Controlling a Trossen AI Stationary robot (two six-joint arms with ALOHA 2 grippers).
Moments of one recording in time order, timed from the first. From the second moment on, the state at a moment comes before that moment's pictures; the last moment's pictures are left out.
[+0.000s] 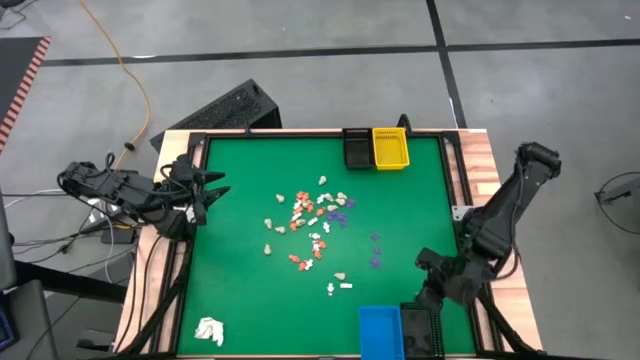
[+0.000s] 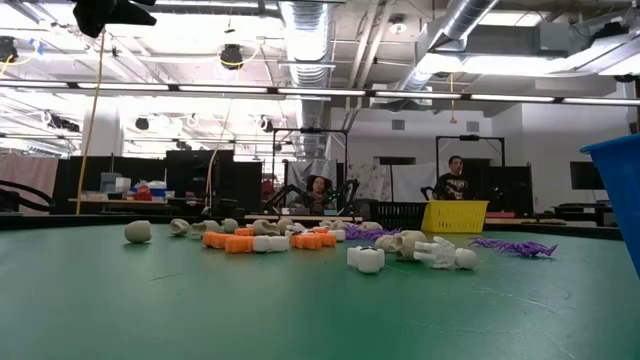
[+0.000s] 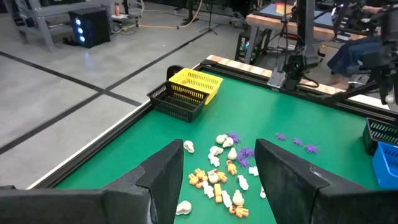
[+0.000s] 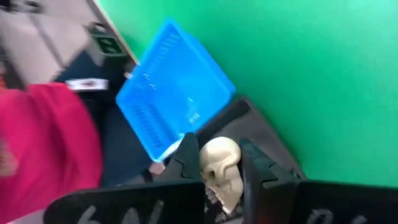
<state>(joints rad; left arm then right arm) -0.38 0.44 0.78 -0.59 -0.78 -0.29 0.93 1.15 0.95 -0.74 0.18 1.65</state>
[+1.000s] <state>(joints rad) -0.38 0.44 0.78 -0.59 -0.87 -0.29 0.96 1.57 1.12 -0.80 -0.06 1.61</state>
